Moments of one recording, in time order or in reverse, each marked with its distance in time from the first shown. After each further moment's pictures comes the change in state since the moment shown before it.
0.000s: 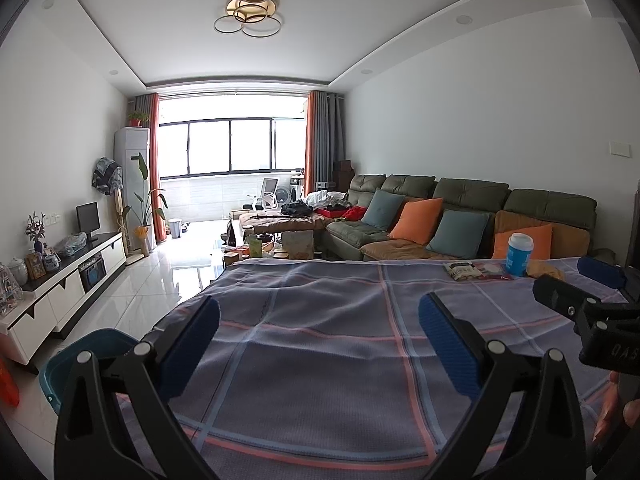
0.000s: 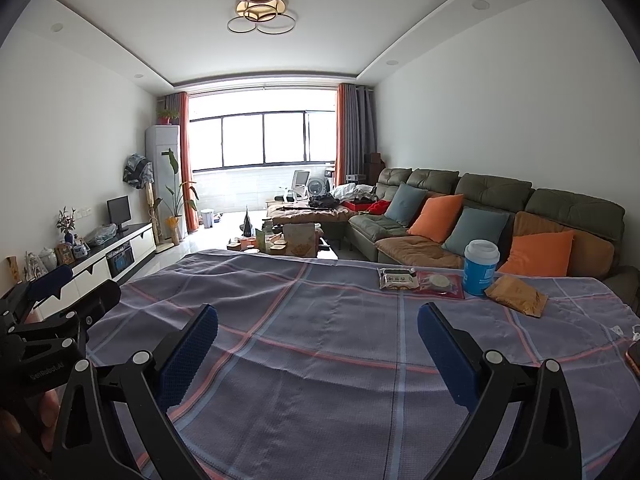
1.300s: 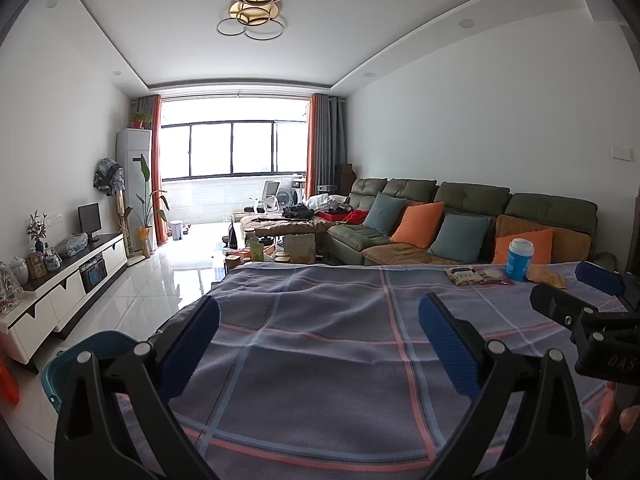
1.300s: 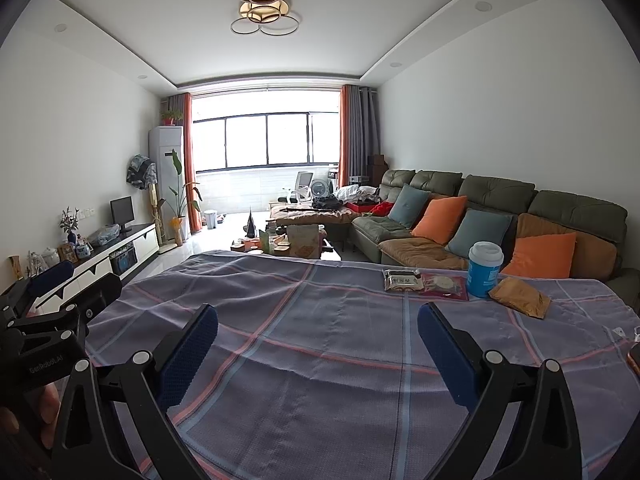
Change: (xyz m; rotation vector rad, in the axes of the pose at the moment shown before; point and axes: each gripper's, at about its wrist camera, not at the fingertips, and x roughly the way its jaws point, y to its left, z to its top) left arm -0.003 0.000 0.004 -0.008 -0.008 0.006; right arm 0.000 0.006 0.001 0.003 -0.004 0.006
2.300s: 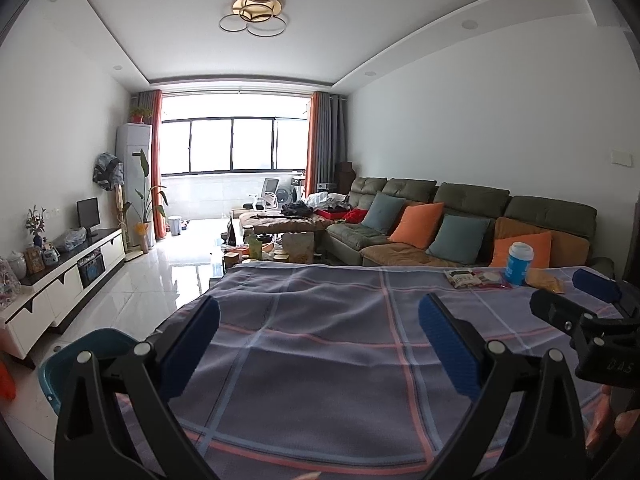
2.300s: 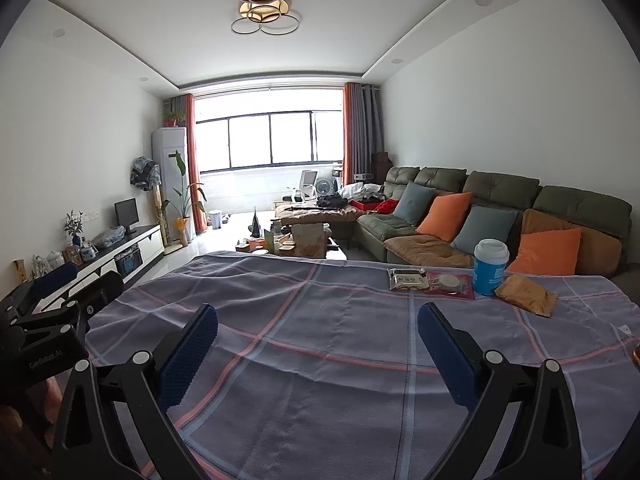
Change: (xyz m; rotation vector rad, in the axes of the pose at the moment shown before) left arm 0.002 0.004 0.005 -0.018 0.011 -0.011; right arm 0.005 0.005 -0.001 0.012 0.000 0.017
